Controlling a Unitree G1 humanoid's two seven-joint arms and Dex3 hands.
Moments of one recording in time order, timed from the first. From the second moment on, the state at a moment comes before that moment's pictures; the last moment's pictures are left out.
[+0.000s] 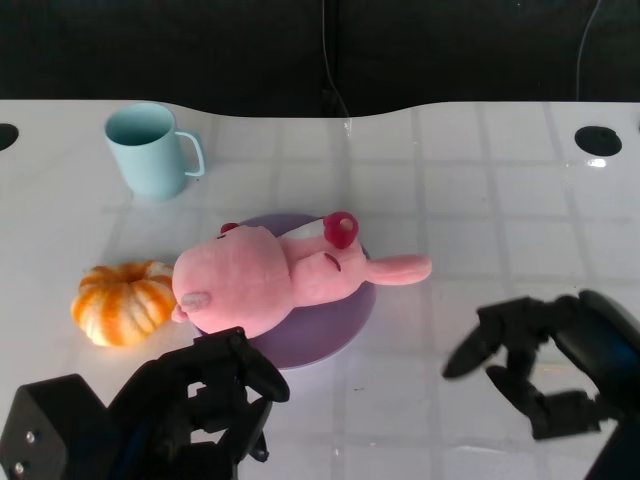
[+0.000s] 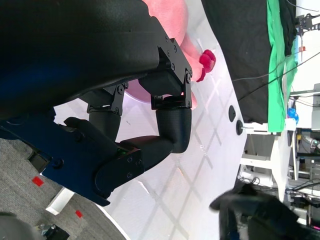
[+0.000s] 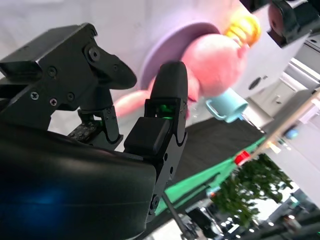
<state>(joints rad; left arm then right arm) 0.25 0.16 -0.07 -0.36 -0.21 0.21 -0.36 0.14 -0.33 0.11 -0.38 -0.30 -0.11 0.25</state>
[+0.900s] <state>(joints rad) 0.25 0.19 -0.05 -0.34 -0.20 0.19 -0.37 0.17 -0.28 0.14 -0.20 -0.36 -0.25 0.14</state>
